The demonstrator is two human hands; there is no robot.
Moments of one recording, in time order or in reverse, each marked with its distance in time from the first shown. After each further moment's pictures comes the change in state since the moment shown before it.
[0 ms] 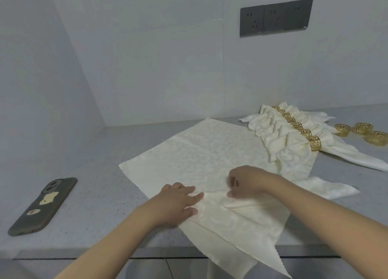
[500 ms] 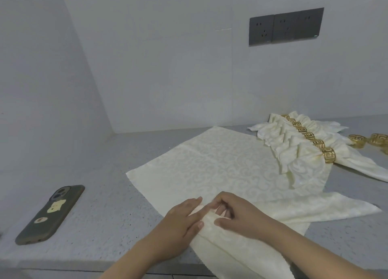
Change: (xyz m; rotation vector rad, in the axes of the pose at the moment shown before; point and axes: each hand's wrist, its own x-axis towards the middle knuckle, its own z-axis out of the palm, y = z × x) left_hand -0.009 -0.005 0.043 -0.311 0.282 0.061; right_hand -0.003 -0.021 0.060 0.652 0.231 -0.370
